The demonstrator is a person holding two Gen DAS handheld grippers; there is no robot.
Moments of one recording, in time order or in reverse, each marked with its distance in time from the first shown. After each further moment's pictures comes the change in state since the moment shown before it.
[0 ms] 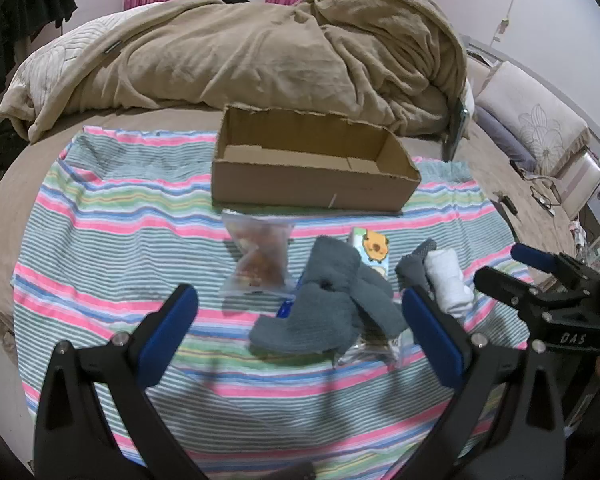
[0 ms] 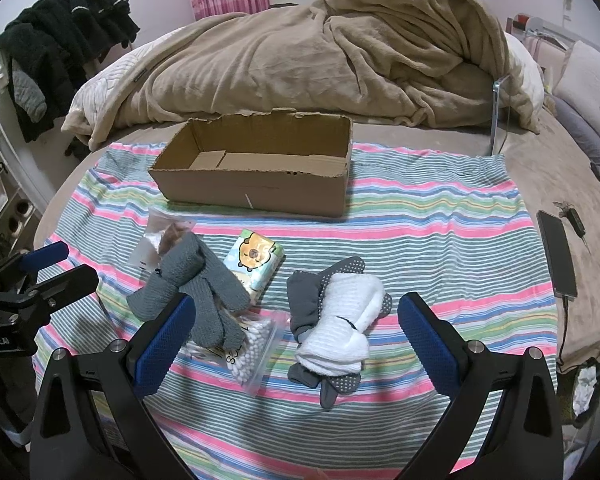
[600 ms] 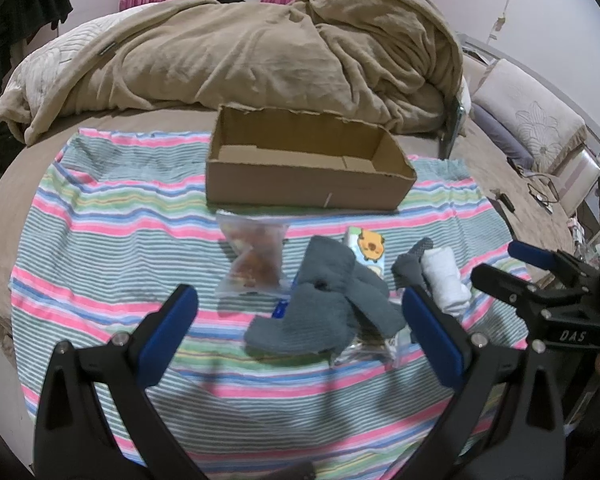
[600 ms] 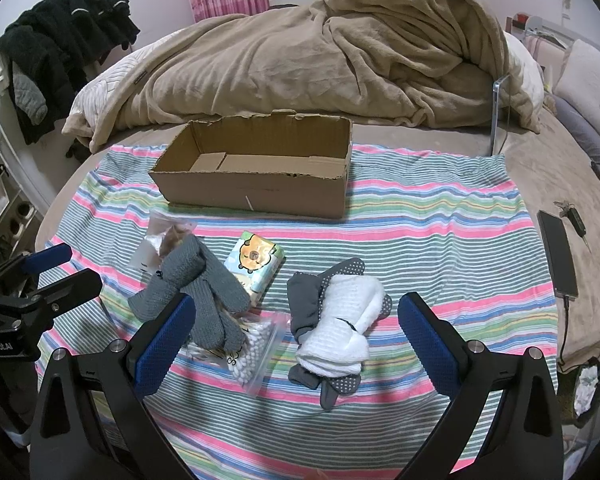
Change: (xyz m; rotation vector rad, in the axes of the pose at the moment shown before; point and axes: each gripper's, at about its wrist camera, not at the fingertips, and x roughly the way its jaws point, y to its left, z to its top) left arm 0.000 -0.002 0.002 -0.004 0.008 -0.026; right arm 0.001 -0.001 0.000 0.001 0.000 0.001
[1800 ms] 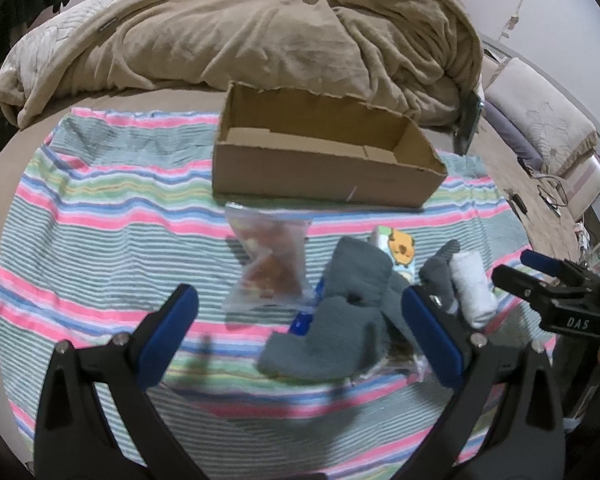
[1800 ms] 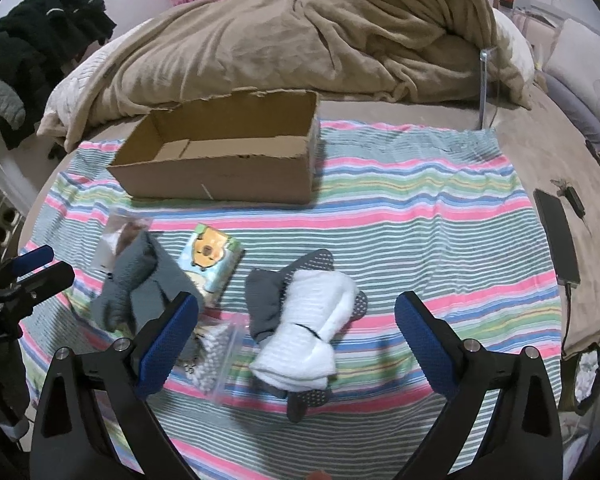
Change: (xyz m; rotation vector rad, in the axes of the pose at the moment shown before) left arm 0.045 0.023 0.006 -0.034 0.056 0.004; right arm 0.037 -0.036 0.003 0.062 0.067 -0.035
